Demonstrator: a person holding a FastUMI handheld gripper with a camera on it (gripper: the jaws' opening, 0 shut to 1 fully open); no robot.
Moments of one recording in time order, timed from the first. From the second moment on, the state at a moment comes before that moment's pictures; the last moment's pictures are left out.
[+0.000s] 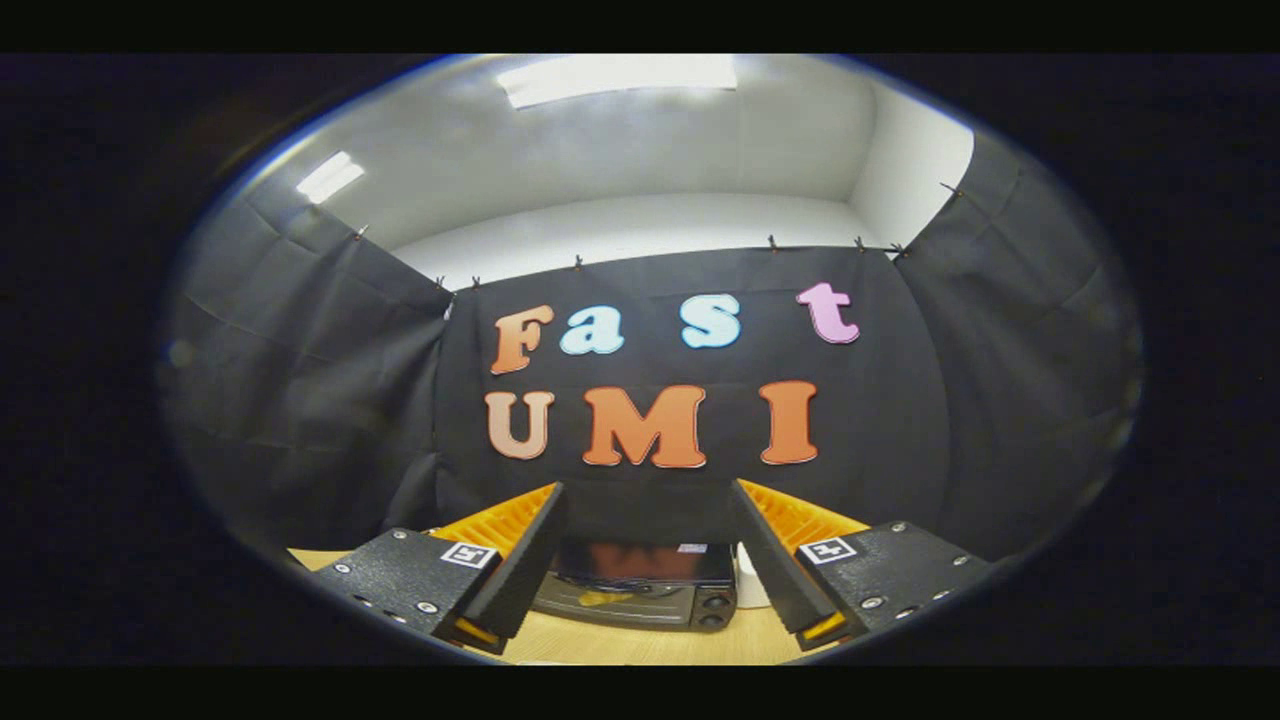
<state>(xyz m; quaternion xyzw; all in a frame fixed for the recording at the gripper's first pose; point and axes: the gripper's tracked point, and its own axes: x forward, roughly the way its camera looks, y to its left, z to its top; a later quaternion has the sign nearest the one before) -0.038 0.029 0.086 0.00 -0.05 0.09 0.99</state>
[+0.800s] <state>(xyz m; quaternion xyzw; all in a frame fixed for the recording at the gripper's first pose) -0.052 0.031 0.101 -0.02 -0.07 0.09 0.99</state>
